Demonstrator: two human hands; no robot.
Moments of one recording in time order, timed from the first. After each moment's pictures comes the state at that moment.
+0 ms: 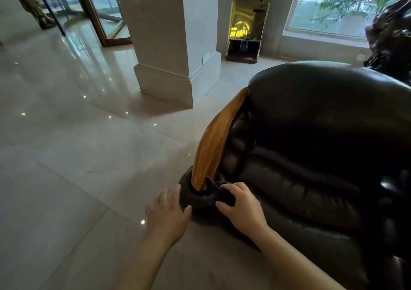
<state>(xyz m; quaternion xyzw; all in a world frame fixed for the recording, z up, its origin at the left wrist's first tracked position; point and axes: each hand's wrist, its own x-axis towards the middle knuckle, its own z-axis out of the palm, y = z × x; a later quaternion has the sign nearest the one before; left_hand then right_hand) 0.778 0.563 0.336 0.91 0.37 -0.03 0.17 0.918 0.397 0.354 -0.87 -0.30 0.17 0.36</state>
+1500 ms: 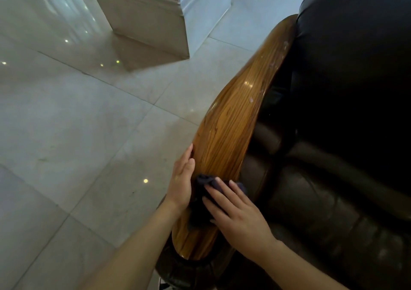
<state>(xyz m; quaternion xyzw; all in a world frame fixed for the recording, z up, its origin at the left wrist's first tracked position) 1.116 0.761 0.034 0.68 0.36 0.09 0.63 1.178 0.574 0.028 -0.77 -0.63 0.01 0.08</state>
